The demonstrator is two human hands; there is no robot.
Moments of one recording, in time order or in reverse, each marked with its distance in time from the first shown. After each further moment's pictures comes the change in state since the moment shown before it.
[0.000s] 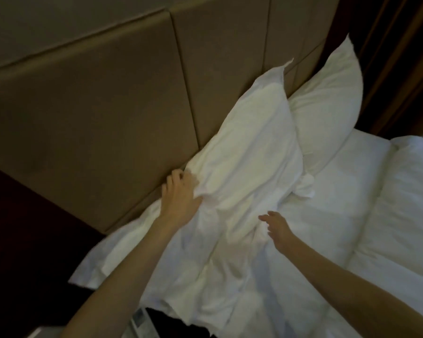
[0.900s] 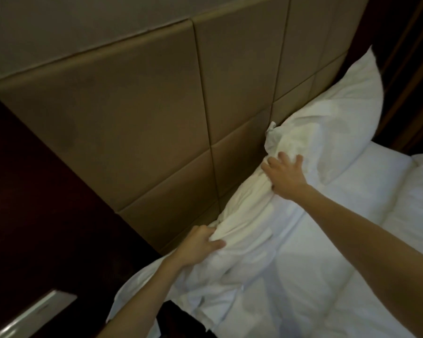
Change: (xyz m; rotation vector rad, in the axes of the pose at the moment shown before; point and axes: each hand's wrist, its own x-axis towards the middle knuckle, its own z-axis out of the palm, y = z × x) left_hand -0.110 0.024 0.021 -0.765 -0.534 -0.065; right_hand -0.010 -0.122 0.004 -2.023 0.208 -1.020
